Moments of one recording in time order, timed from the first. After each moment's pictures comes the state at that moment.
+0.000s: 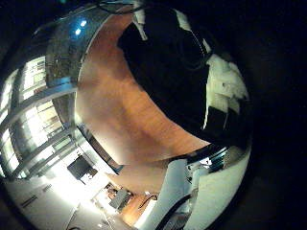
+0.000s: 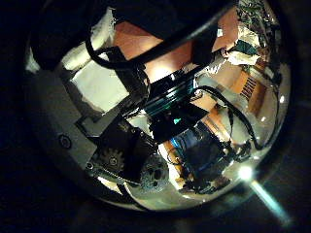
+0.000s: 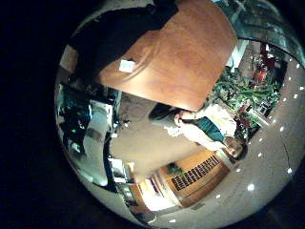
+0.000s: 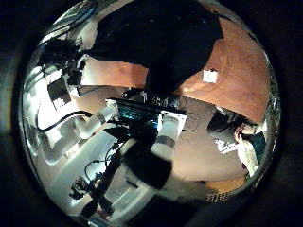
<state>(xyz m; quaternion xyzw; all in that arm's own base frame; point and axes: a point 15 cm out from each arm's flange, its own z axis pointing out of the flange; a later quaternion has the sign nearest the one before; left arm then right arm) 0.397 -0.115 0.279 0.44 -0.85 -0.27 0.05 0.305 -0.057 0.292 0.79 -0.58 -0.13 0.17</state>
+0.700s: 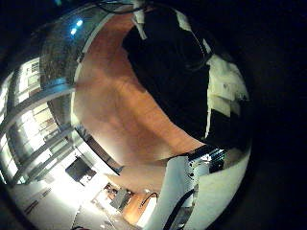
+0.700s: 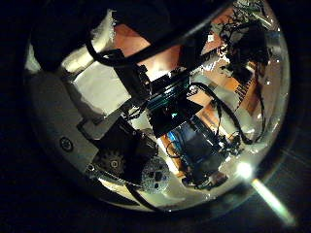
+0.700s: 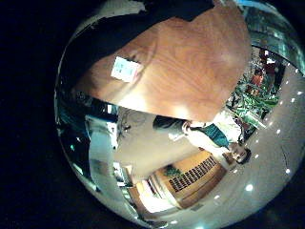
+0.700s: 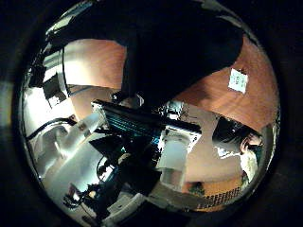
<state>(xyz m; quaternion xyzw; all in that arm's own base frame) 0.420 -0.091 0.286 0.45 -0.86 -0.25 0.07 0.296 0.009 0.192 0.79 -0.58 -0.09 0.19</state>
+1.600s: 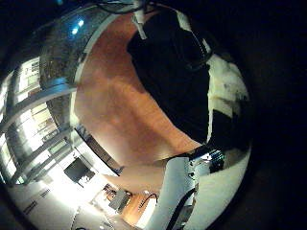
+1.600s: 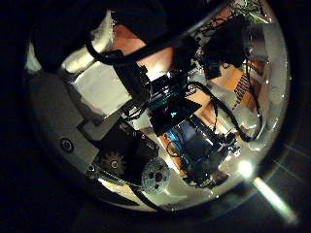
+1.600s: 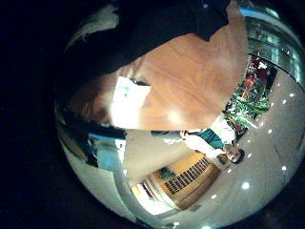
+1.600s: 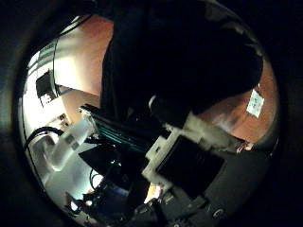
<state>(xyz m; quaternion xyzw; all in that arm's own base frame) 0.421 -0.085 0.300 0.45 -0.86 -0.25 0.07 0.282 0.058 0.130 0.79 -0.56 -0.07 0.23</state>
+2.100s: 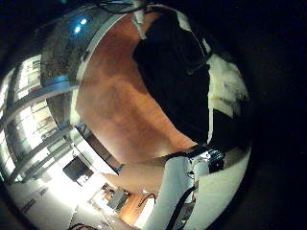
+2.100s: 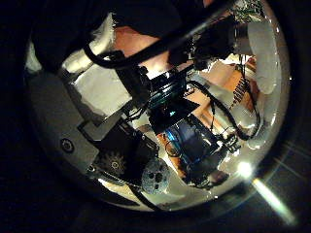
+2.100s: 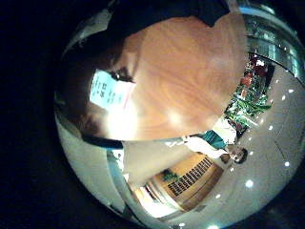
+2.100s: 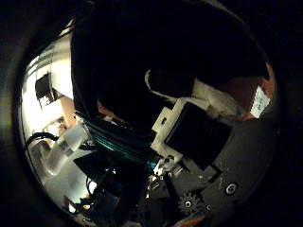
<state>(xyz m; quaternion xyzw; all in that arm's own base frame) 0.419 -0.073 0.320 0.46 -0.85 -0.24 0.07 0.324 0.043 0.146 0.79 -0.59 -0.01 0.16</state>
